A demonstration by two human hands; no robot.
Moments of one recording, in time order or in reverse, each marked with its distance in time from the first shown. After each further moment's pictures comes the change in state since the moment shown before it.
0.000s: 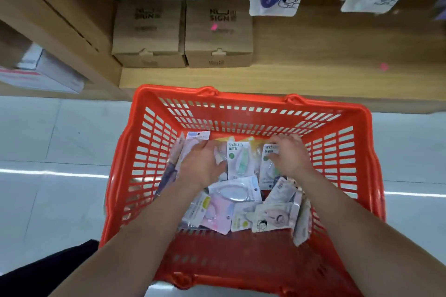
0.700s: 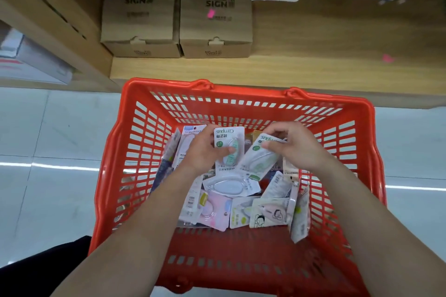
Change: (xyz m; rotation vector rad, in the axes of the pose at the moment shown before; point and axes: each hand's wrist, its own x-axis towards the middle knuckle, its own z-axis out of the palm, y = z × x) left_hand 0.022 0.002 0.011 -0.826 -0.086 -0.043; right_hand -0.021 -0.017 -0.055 0.613 -0.136 -0.185
